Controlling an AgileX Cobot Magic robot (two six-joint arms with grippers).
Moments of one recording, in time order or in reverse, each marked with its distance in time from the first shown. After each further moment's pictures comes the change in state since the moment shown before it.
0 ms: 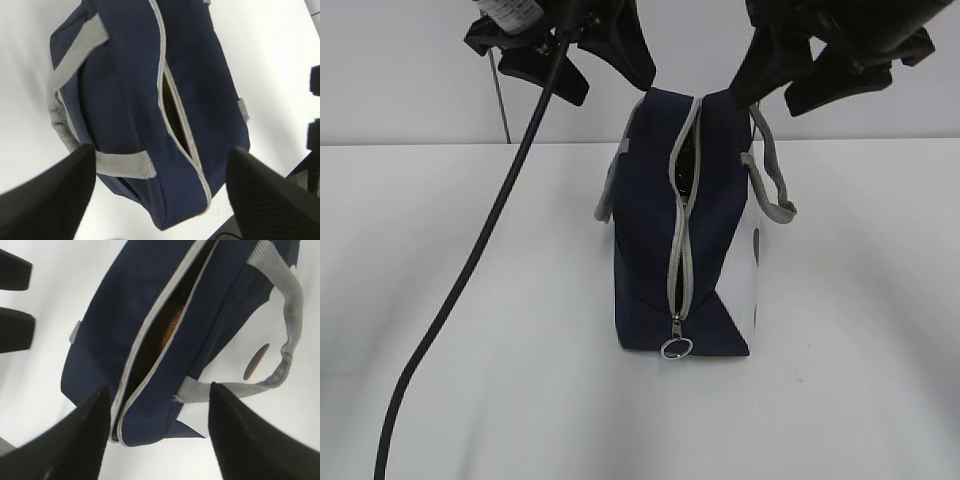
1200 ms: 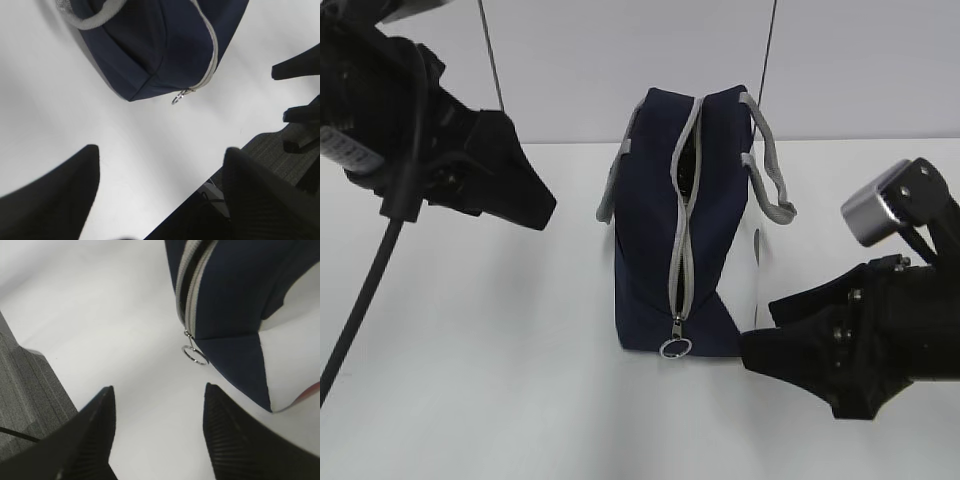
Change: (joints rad) left arm -0.048 -0.516 0.728 0.037 -0.233 0.148; right arm 0.000 -0.376 1.051 1.069 -0.454 -1.523
